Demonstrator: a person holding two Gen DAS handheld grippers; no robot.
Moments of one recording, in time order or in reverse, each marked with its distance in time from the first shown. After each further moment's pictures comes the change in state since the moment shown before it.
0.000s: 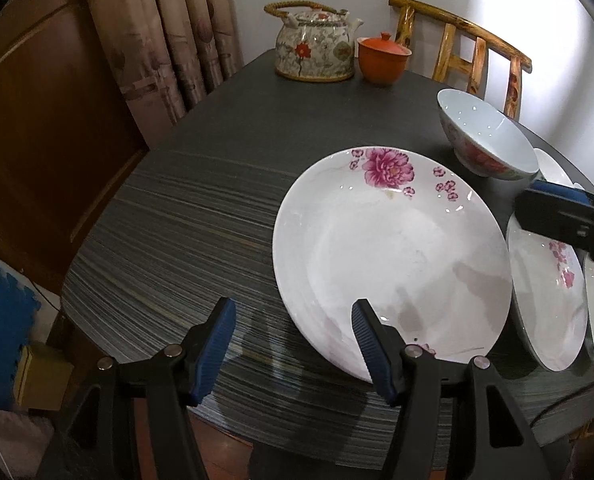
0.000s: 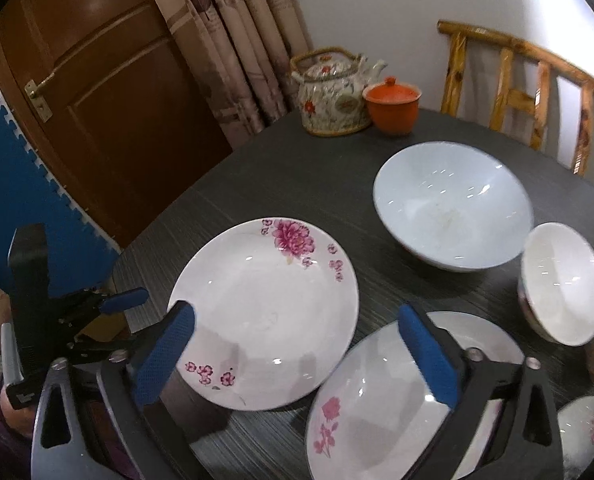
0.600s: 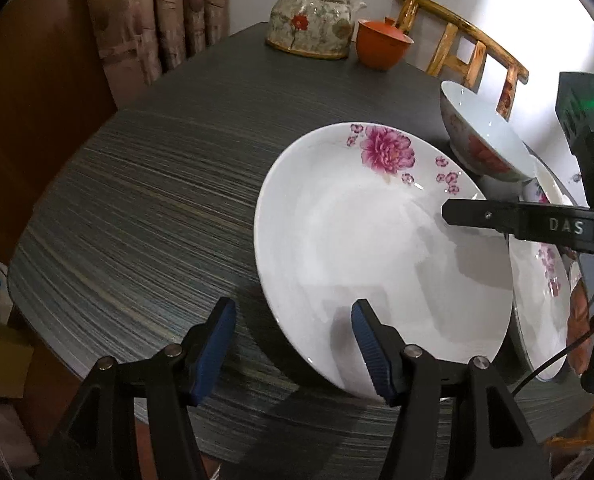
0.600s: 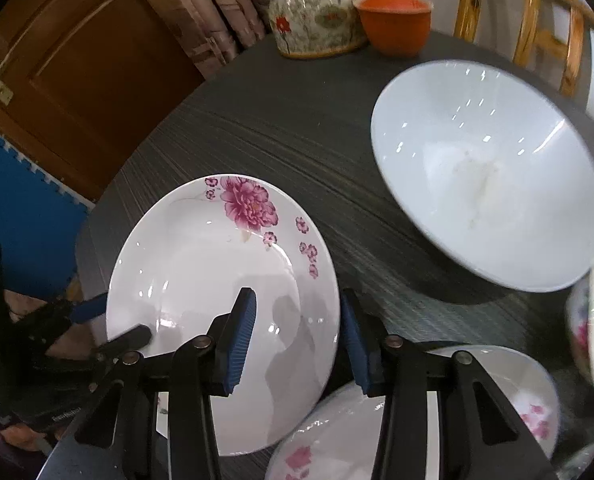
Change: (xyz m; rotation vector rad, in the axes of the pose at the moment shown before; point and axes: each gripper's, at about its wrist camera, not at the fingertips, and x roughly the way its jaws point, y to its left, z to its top) left arm 0.030 0.014 -0.002 -0.051 0.049 -0.133; right arm 0.082 -0.030 0.016 0.054 0.252 -0.001
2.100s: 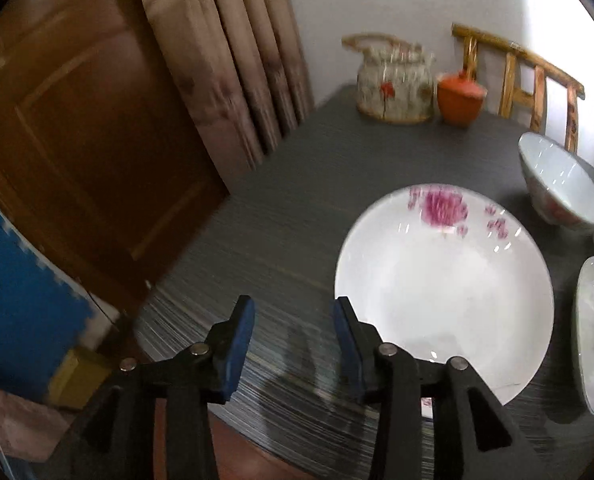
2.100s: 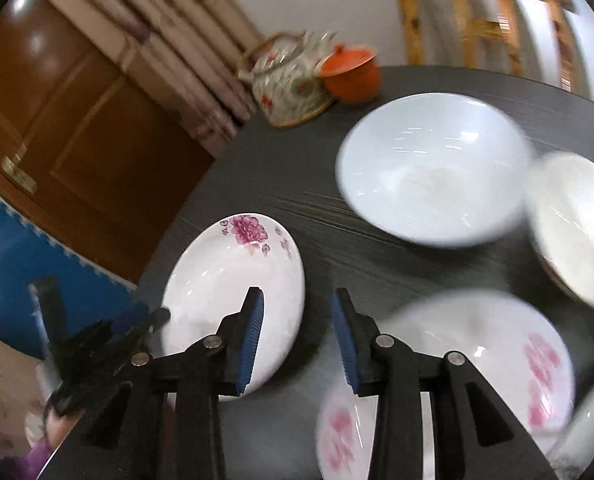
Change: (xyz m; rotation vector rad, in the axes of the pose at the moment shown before) left arm -0.050 0.013 0.014 0.011 -0.215 0.386; right arm -0.078 -0.018 -0.044 0.218 -0.266 0.112
